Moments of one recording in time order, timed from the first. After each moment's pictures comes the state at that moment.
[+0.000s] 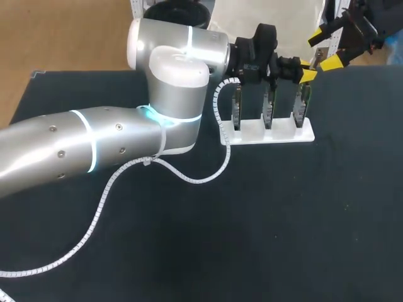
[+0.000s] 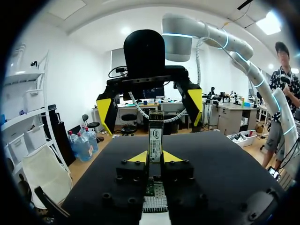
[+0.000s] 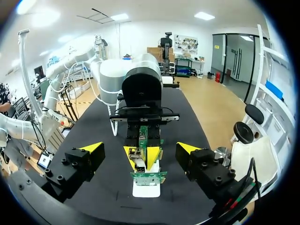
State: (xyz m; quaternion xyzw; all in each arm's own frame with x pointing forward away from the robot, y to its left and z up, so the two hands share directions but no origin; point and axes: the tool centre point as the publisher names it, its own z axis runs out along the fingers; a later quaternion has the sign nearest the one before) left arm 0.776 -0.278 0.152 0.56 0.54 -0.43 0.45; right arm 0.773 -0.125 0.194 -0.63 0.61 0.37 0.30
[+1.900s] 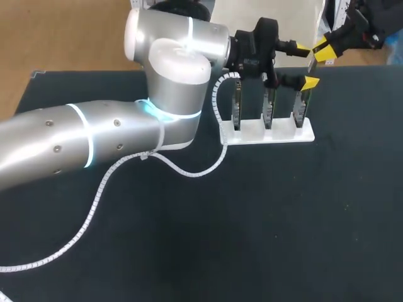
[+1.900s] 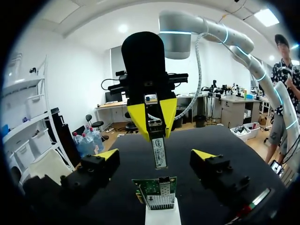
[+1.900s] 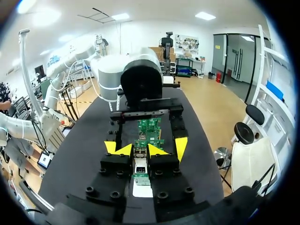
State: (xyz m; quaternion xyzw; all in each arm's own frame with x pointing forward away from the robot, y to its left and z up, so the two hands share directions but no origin) left arm 0.781 -0.273 0.164 0.58 0.55 -0.40 0.46; right arm 0.773 -0.125 0.194 -0.63 0.61 0.37 0.30
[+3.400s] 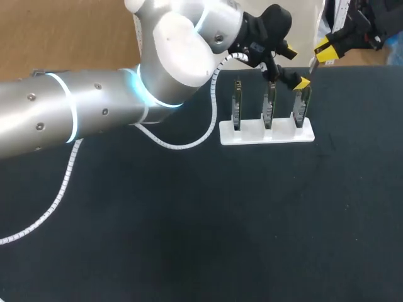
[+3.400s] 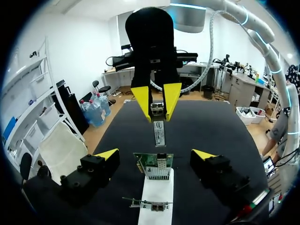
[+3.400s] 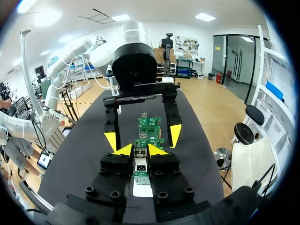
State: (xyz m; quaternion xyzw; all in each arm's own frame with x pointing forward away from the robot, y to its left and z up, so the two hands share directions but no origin) left arm 0.777 -0.246 0.156 0.61 0.66 -0.28 0.35; right arm 0.772 -0.128 0.192 -0.63 0.61 0.37 0.30
